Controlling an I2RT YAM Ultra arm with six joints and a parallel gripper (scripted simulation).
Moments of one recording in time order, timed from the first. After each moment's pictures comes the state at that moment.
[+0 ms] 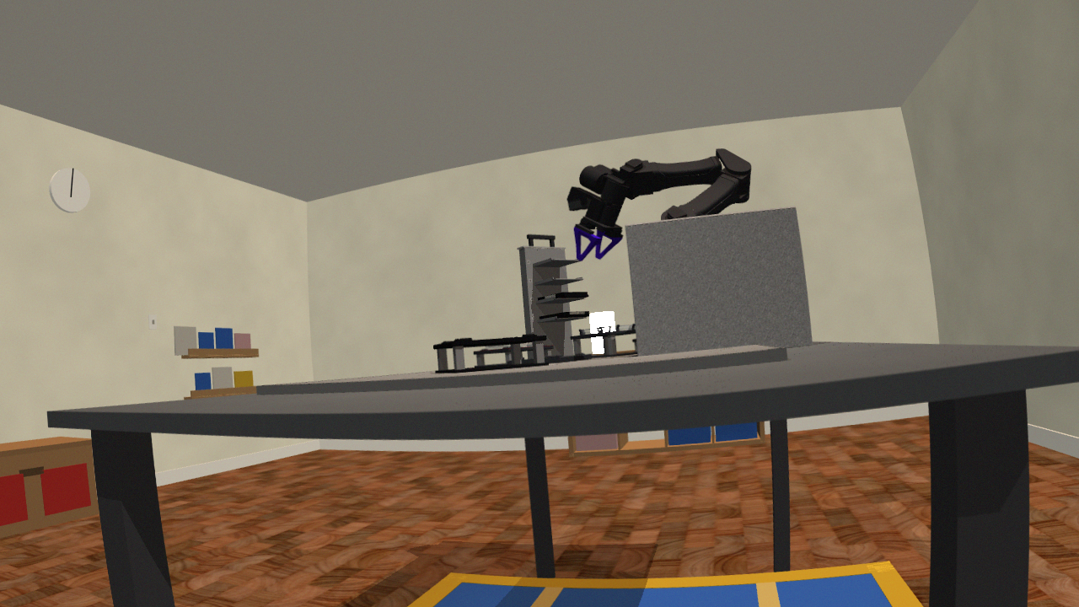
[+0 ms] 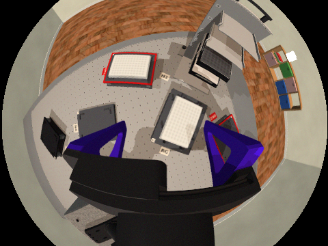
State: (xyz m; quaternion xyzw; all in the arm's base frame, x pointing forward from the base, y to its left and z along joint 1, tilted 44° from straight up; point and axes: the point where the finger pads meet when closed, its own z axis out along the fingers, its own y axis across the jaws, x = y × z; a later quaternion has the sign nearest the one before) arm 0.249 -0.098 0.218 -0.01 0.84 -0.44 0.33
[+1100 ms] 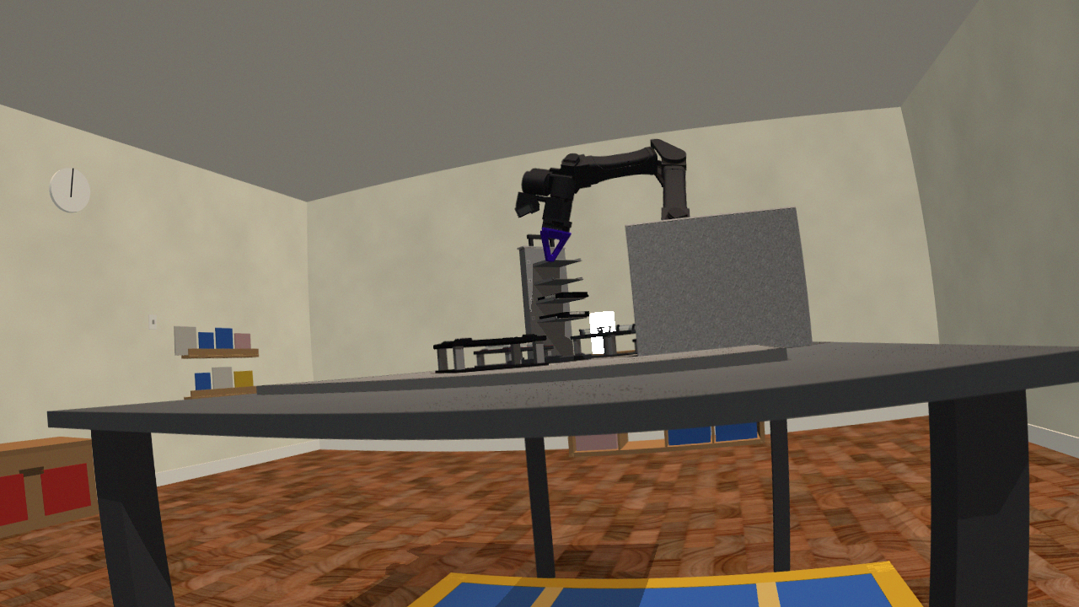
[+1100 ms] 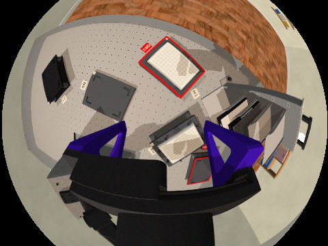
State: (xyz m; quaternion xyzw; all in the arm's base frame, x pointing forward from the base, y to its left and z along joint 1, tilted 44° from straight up) arm 0.334 -0.057 0.185 -0.23 0.88 -0.41 0.09
